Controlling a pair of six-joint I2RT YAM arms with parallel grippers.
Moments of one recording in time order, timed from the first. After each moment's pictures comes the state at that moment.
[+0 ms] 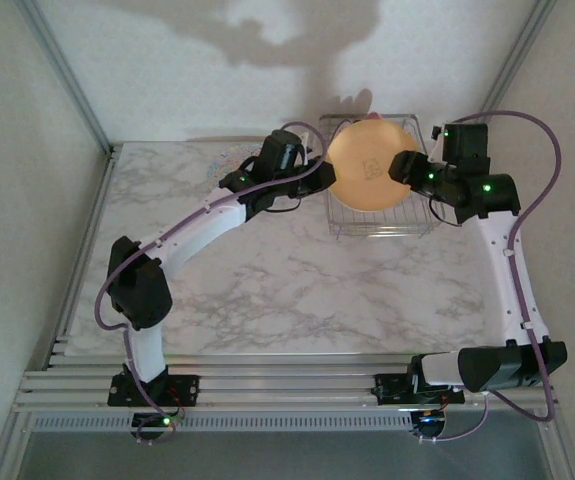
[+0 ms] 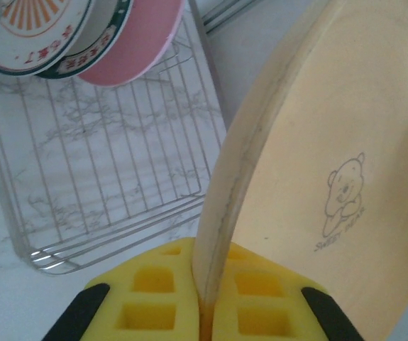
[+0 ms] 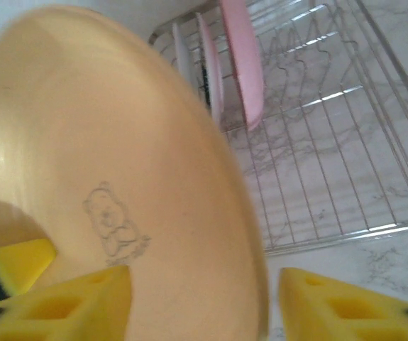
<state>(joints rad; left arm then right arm) -0.67 1.89 1.76 -0.32 0.25 -0.86 0.15 1.35 1.66 -0.99 -0.12 0.43</state>
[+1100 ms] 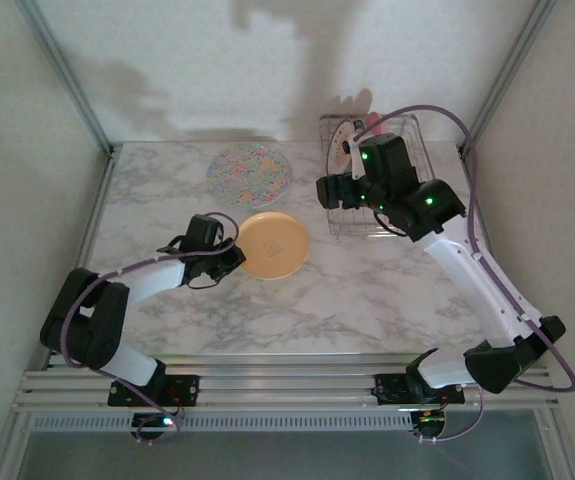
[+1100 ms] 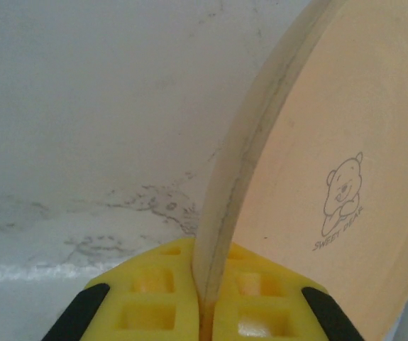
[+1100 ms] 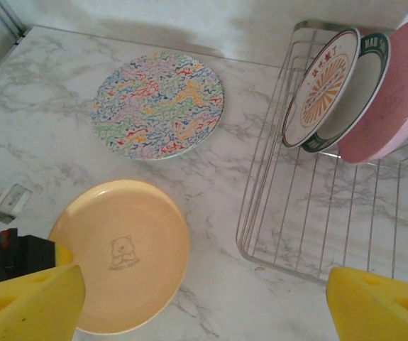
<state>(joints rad) -0.36 1.53 0.72 -0.10 0.29 -0.97 0.62 1.39 1.66 -0.92 0.14 0.20</state>
